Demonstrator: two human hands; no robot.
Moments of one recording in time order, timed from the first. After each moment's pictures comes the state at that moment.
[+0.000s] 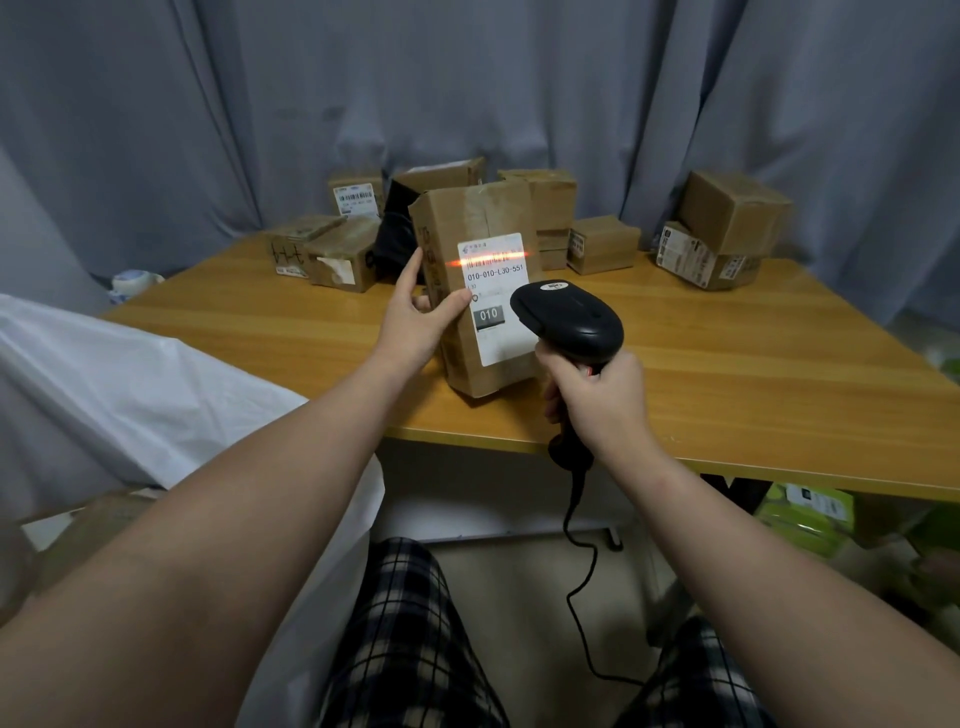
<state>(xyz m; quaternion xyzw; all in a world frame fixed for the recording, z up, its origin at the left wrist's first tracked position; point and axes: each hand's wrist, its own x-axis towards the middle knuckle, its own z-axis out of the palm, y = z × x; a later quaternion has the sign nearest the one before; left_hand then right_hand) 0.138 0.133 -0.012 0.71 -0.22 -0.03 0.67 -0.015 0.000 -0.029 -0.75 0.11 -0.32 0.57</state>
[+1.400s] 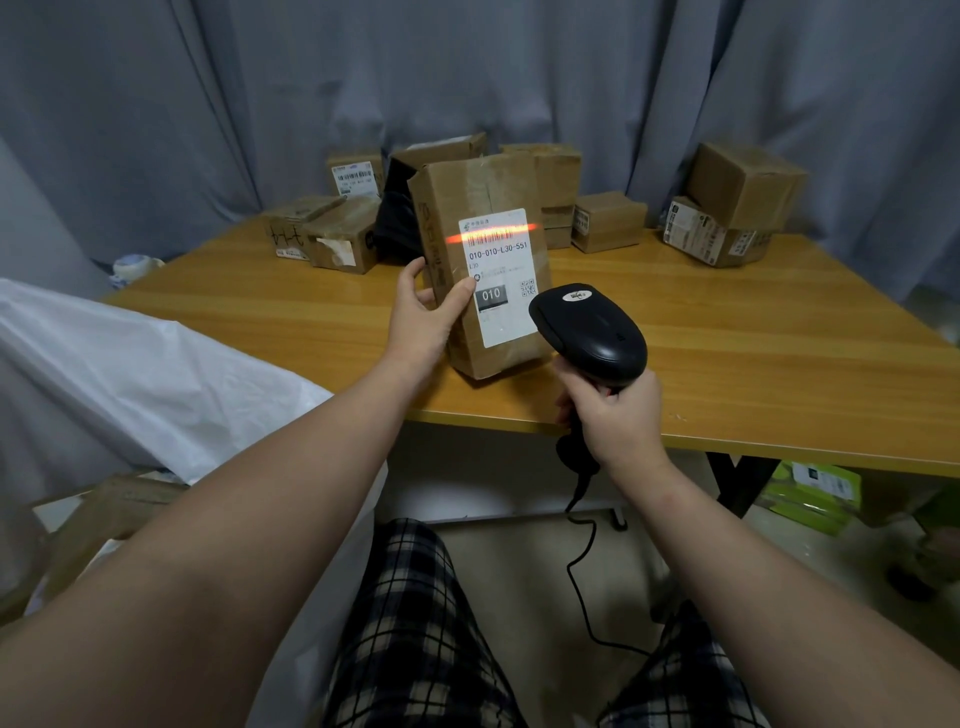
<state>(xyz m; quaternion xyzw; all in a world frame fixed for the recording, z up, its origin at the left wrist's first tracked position) 0.128 0.127 -0.033 0.71 -0.17 -0.01 0.68 -0.029 -0.003 -0.063 -0.72 0.08 -0.37 0.58</state>
